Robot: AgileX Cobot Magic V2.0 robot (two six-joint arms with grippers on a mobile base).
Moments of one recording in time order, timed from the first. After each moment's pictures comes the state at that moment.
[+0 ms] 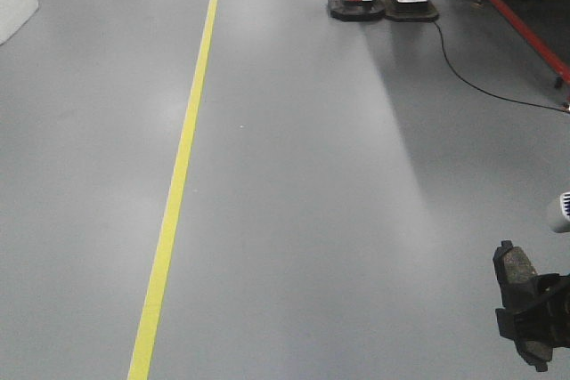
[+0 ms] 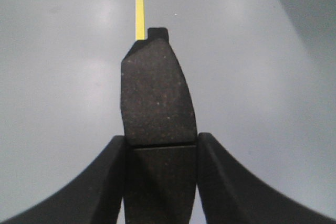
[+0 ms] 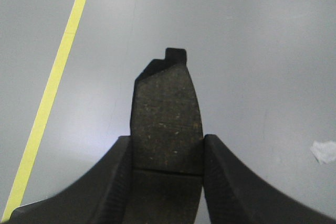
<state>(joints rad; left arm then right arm) 0.00 0.61 -0.58 0.00 0.64 -0.04 0.16 0.85 -0.58 0.06 0.70 -0.03</state>
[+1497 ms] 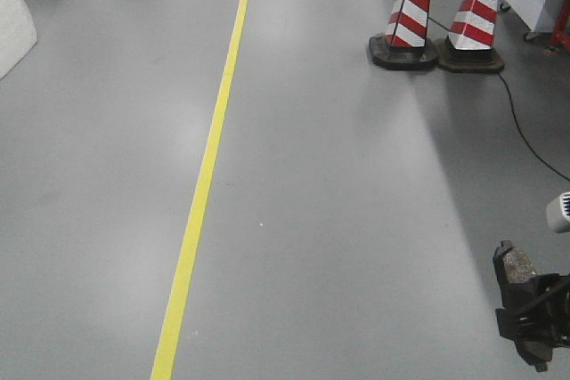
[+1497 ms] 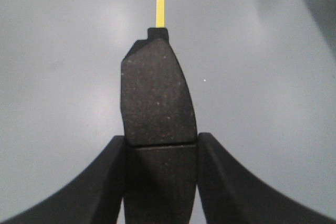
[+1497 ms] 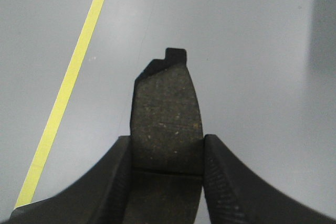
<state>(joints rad) 0.00 0.61 -0.58 0.00 0.65 -0.04 0.16 0.85 -0.58 0.06 0.70 -0.03</state>
